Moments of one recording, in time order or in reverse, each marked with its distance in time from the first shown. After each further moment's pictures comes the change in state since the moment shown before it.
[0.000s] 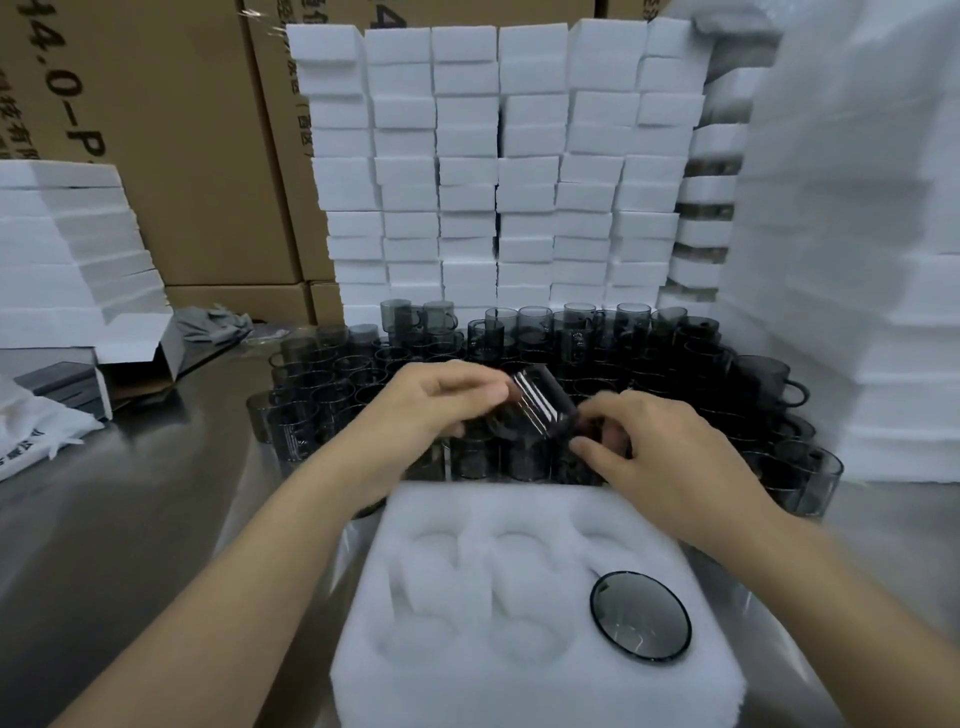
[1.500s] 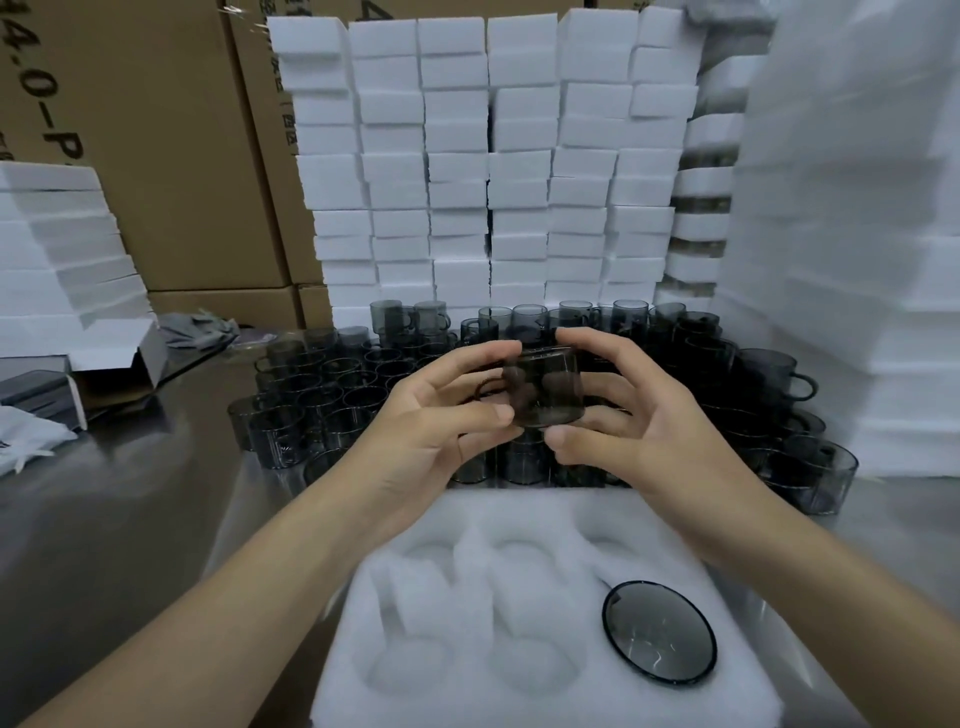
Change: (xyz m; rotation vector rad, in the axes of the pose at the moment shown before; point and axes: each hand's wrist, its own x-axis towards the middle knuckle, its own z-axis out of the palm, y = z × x) left_hand -0.005 -0.012 0.024 -0.508 -0.043 0.053; right_hand -0.003 -0.021 0.004 1.135 -0.013 -0.027
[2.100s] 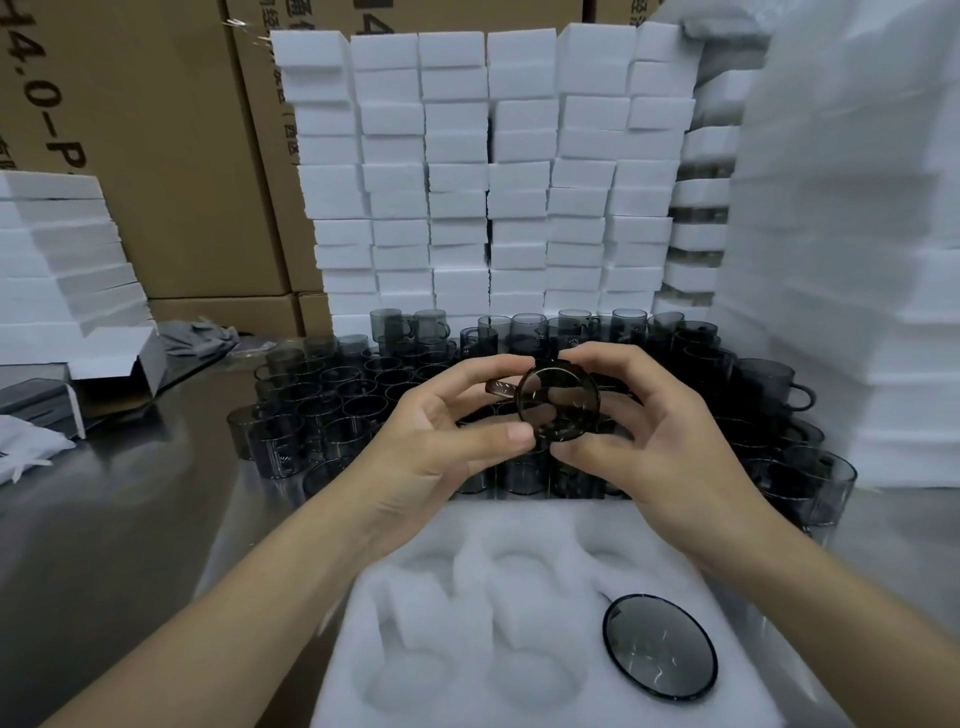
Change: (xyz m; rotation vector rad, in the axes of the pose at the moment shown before) left_hand -0.004 0.002 0.004 0.044 -0.068 0.012; right_hand 0.002 0.006 -0.002 -0.024 0.008 -0.145
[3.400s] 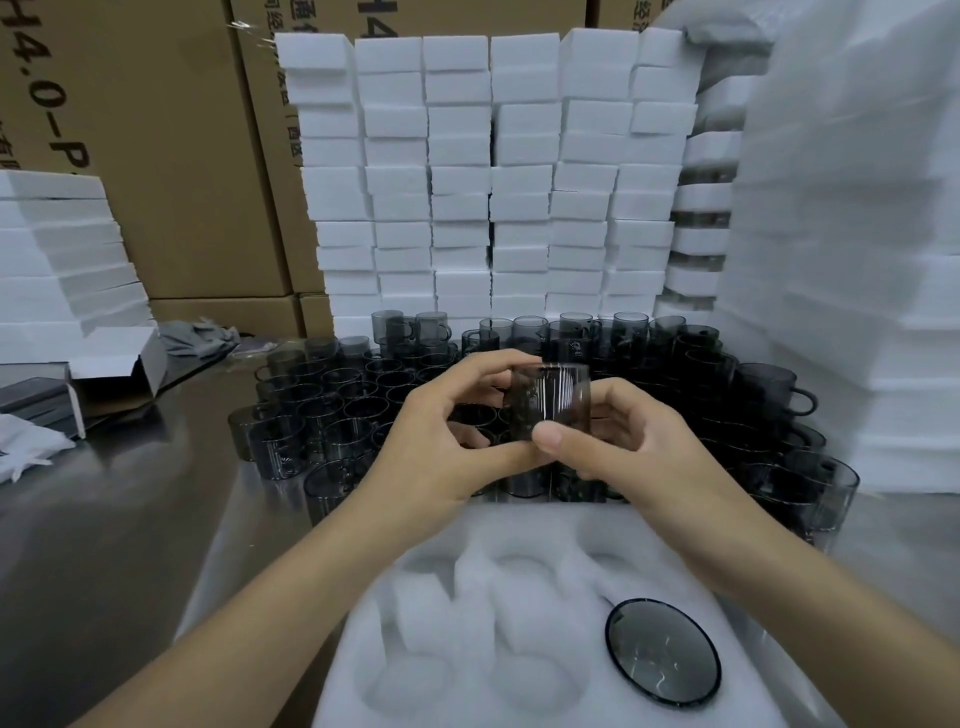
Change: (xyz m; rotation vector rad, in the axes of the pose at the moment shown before) left_hand -0.001 -0.002 0.004 0.634 0.159 0.220; right_hand -0.004 -0.009 0.007 -0.109 0.032 0.246
